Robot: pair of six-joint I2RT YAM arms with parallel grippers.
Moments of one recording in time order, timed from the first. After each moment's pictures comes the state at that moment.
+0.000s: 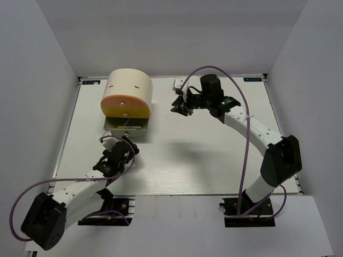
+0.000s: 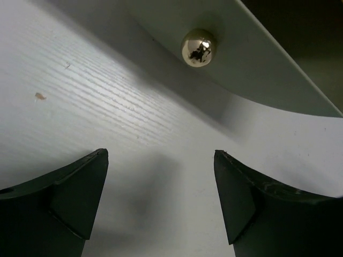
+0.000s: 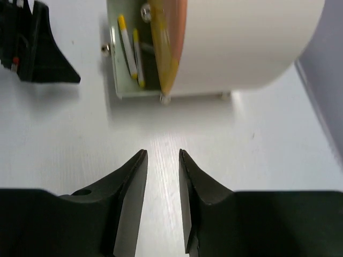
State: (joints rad) left arm -0.54 0.89 0.25 -0.05 -0.52 -0.96; right arm 0.59 1.62 1.40 -0.21 -0.72 -0.53
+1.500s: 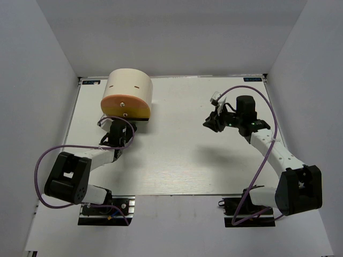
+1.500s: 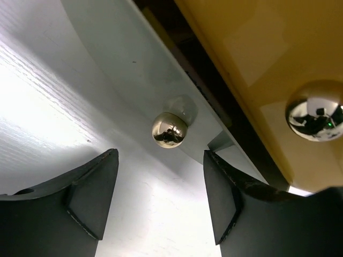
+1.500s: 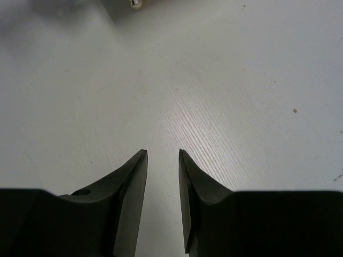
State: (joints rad) left arm -0.28 1.39 0.48 0.33 -0.33 -1.03; right arm 0.25 1.27 0.89 -0.19 -0.74 -0.40
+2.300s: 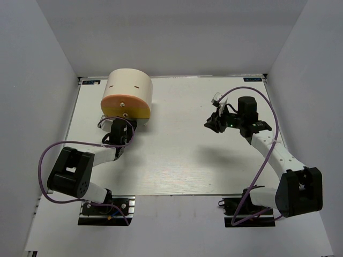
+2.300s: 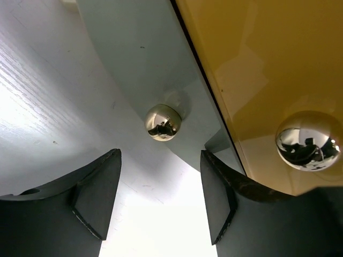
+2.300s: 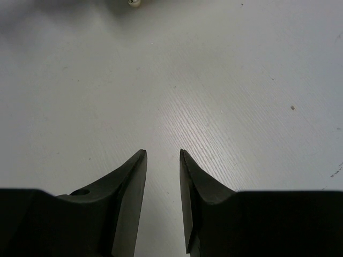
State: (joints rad) left arm -0.28 1.45 0.49 0.42 -0.31 -1.21; right arm 0.23 1.25 0.87 -0.19 -0.75 -0.41
